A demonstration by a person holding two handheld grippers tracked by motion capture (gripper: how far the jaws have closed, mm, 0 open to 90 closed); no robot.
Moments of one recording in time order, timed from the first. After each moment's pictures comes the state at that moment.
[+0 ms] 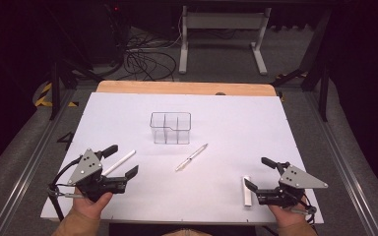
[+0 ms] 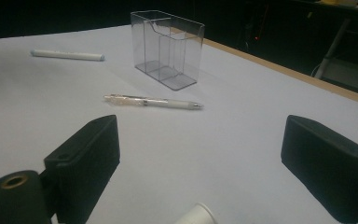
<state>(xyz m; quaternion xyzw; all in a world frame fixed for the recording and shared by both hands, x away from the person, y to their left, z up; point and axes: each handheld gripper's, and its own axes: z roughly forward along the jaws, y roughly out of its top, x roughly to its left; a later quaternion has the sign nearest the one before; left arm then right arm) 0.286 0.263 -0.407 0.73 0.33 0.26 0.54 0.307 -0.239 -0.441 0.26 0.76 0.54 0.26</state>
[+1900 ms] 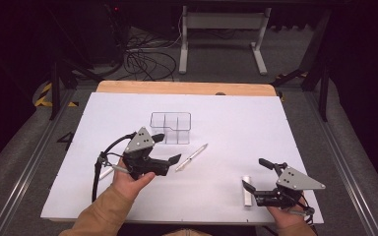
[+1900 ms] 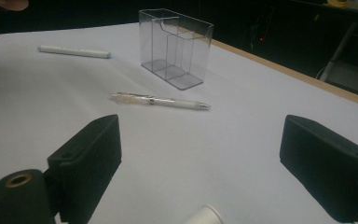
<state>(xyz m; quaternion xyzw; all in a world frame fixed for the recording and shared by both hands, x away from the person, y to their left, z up) 0.344 0.168 -0.383 0.80 0.28 0.18 0.51 0.304 -0.234 -0.442 0.24 0.77 0.54 0.26</state>
